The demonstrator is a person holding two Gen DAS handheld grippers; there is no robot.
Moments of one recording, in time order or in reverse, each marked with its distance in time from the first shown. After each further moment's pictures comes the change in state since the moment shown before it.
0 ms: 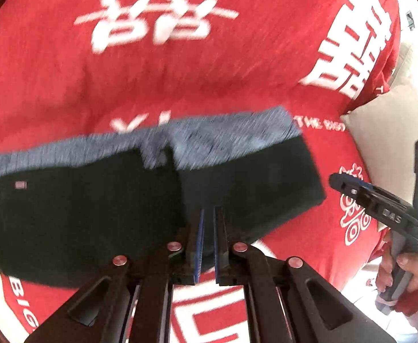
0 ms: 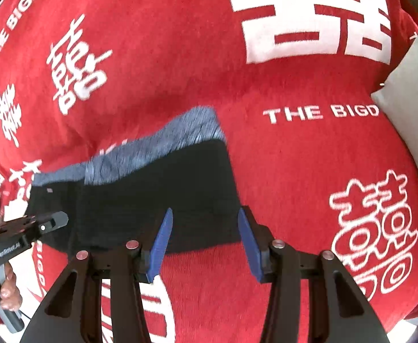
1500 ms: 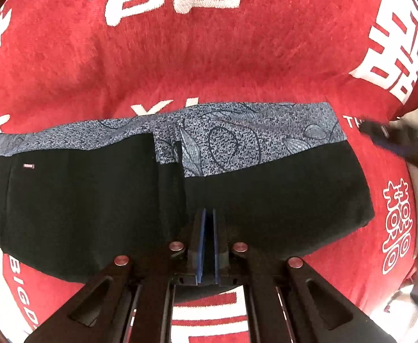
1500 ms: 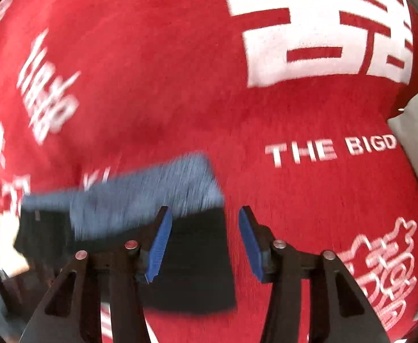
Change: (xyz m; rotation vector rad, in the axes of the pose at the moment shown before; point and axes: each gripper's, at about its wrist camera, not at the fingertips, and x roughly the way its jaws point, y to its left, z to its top) left arm 0.047 -0.003 -0.005 -0.101 0.014 0.233; right arm 0.054 -0.007 0.068 0.019 0.014 -0.018
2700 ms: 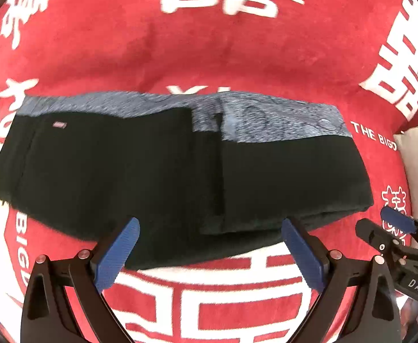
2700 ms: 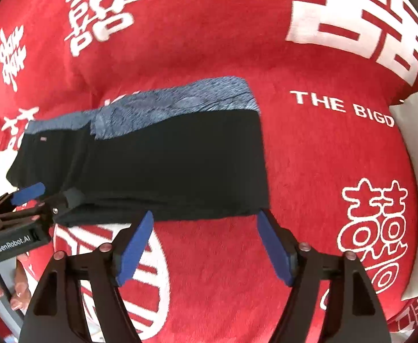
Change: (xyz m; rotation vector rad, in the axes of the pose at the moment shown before) left arm -0.025 0.027 -0.034 -0.128 -0.003 0.021; right arm -0.028 0.053 -0.098 -0.216 0.156 -0.049
